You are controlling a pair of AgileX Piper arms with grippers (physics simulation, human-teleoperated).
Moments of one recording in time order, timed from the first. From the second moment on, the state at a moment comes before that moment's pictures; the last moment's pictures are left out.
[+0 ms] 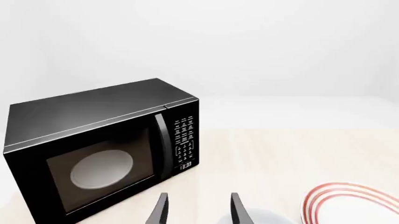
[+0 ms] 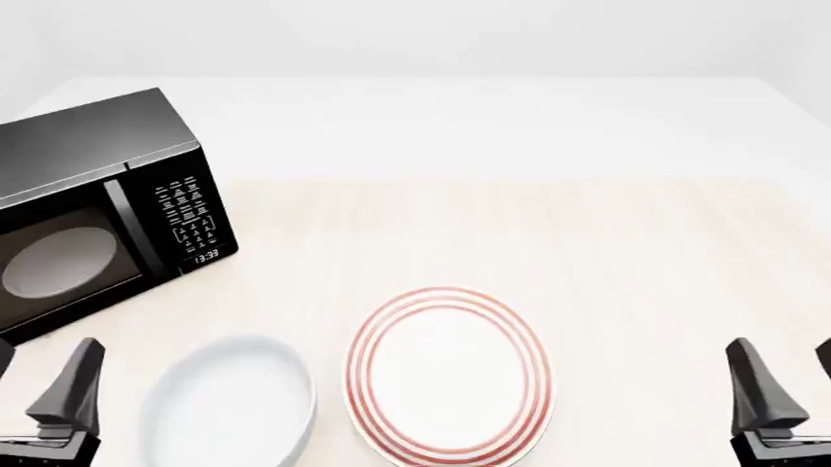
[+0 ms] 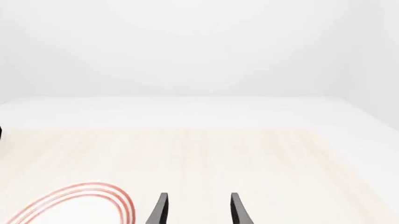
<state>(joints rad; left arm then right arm) 0.00 0.00 0.00 0.00 0.00 0.00 0.00 0.00 0.00 0.00</state>
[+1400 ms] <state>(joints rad) 0.08 0.79 -0.21 -0.50 0.03 0.00 0.00 0.00 0.00 0.00</state>
